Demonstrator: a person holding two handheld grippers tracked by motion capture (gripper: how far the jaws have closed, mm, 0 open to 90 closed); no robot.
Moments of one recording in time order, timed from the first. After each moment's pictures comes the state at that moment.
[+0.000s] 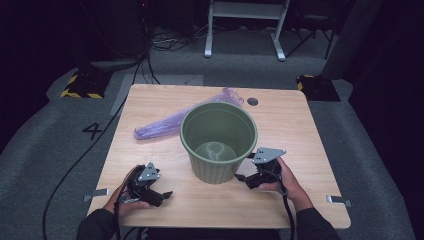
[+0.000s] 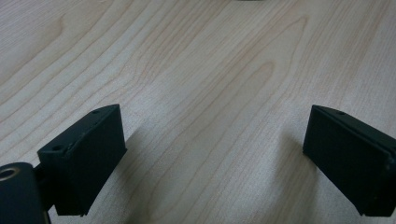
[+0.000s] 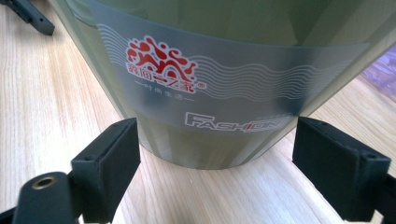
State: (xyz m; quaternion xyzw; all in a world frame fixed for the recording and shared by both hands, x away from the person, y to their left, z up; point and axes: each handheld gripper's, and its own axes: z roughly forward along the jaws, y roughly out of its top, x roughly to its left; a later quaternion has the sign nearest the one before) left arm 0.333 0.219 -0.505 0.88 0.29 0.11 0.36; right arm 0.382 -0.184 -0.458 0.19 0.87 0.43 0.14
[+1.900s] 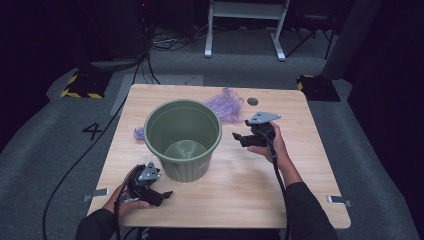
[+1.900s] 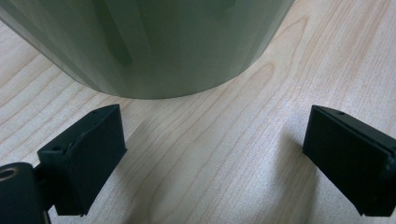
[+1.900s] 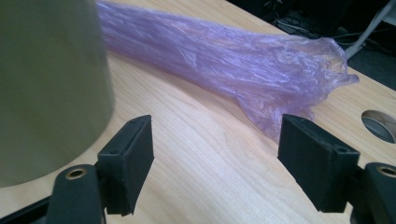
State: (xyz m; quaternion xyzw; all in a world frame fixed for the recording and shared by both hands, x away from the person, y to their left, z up) left arm 0.335 0.219 -0.505 0.88 0.29 0.11 0.36; right arm 0.480 -0.171 -0.431 0.29 0.84 0.42 0.21
